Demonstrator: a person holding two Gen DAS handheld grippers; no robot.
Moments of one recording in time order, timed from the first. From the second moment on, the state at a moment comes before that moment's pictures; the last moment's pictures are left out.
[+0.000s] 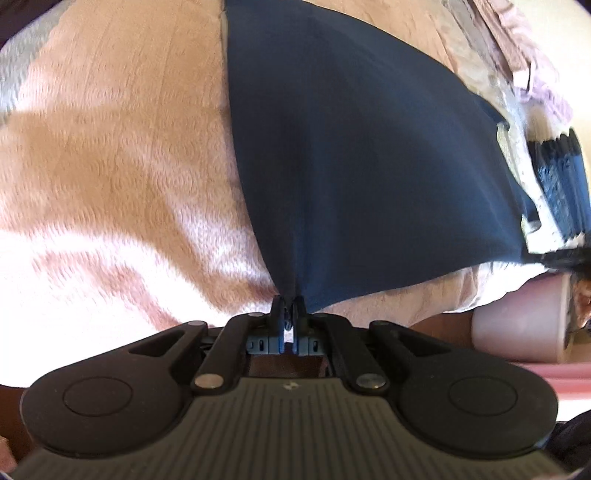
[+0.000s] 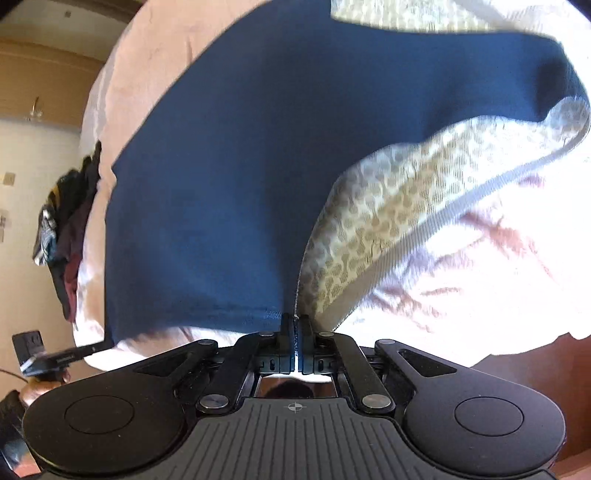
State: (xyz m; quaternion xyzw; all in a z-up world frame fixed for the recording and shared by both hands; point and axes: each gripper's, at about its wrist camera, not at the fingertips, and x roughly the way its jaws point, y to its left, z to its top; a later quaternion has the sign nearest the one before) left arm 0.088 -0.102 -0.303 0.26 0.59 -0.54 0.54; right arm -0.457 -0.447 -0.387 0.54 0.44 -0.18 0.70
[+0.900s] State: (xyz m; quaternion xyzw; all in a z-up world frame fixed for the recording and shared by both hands) left arm 0.100 -0.359 -0.295 0.34 0.38 -0.67 0.54; right arm -0.318 -0.502 -0.338 0.41 0.39 -0.19 0.80
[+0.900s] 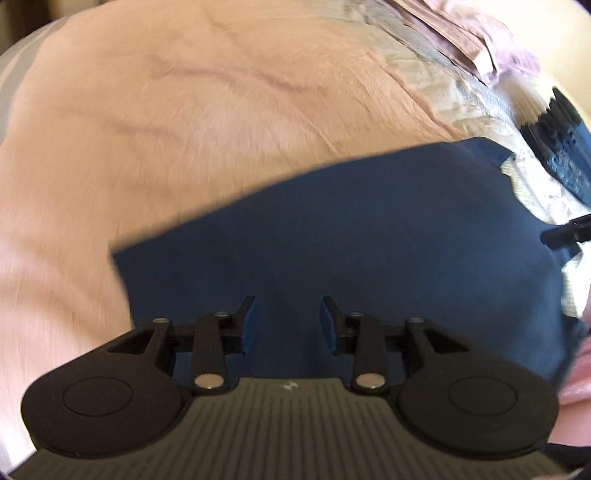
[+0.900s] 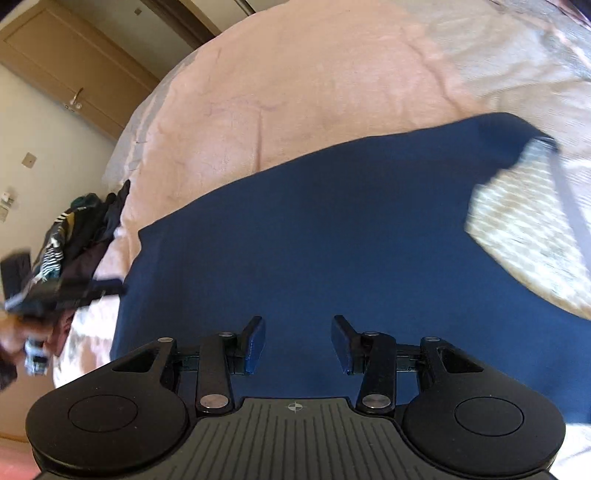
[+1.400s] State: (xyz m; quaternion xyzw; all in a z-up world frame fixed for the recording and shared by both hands) left arm 0.115 -0.437 -0.355 0.41 0.36 -0.71 0.45; right arm -0.157 -0.522 -0.405 0.26 0.47 -0.23 0.81
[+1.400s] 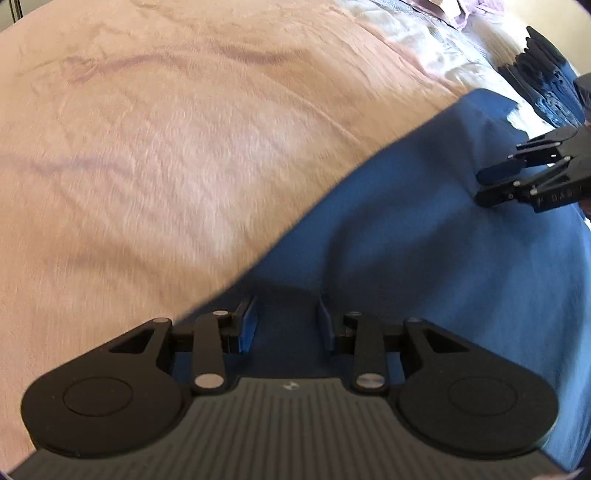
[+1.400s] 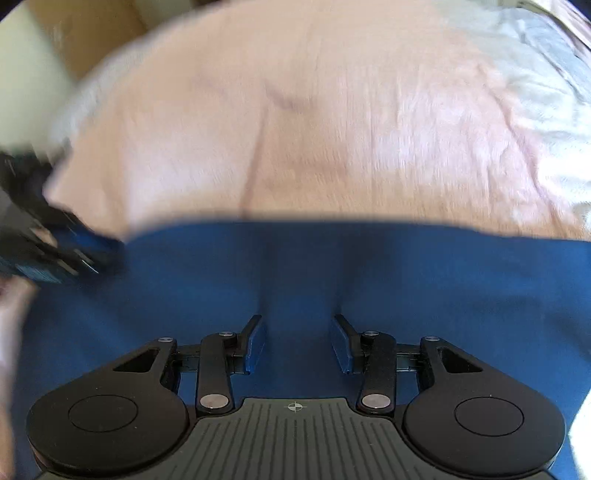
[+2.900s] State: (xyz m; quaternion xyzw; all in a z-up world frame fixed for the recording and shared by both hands) left arm -0.071 -0.219 -0.323 0.53 0.38 -0.71 0.27; right arm -0.472 -0.350 -0.382 0.45 0.45 -0.33 0.70
